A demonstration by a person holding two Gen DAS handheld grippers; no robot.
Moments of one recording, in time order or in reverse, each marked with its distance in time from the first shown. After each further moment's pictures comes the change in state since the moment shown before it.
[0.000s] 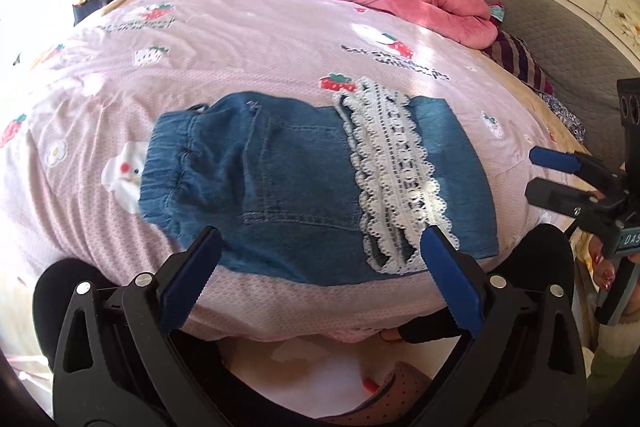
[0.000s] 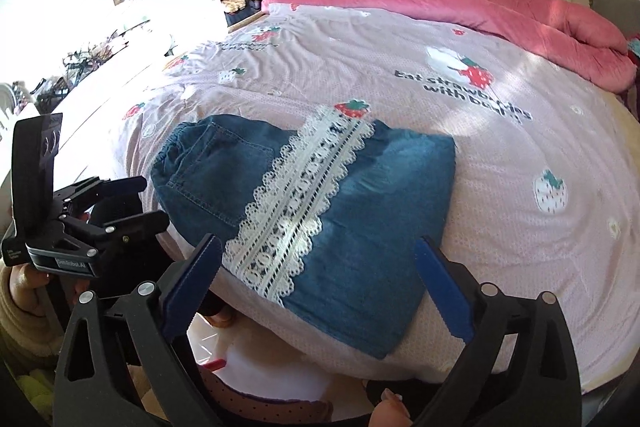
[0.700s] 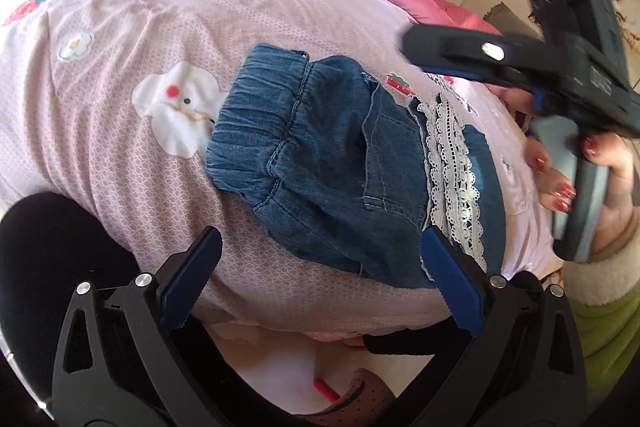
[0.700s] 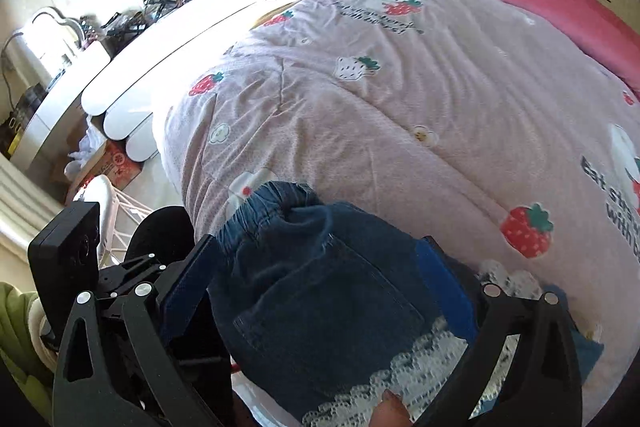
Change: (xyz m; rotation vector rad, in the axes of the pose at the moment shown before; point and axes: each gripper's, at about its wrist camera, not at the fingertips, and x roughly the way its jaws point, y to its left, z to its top) left arm 0.021 0.081 -0.018 -0.296 0.034 -0.115; right arm 0.155 0.106 0.133 -0.253 0.225 0.332
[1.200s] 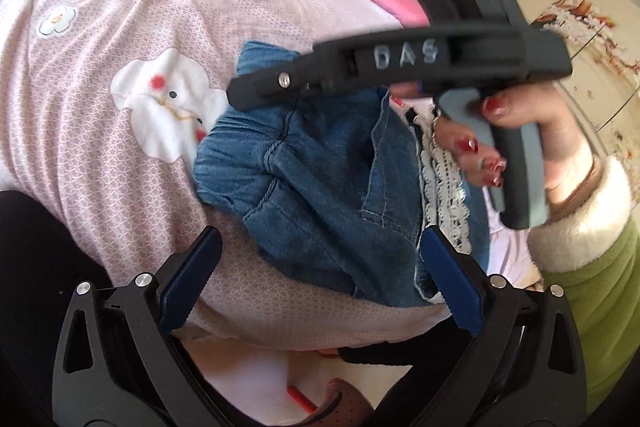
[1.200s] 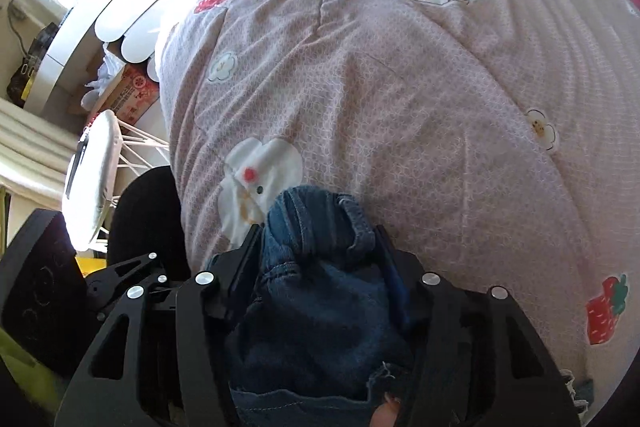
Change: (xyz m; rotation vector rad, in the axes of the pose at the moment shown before) left arm 0.015 0.010 0.011 -0.063 -0.022 -0.111; right arm 0.089 0.009 0.027 -0.103 0.276 0.140
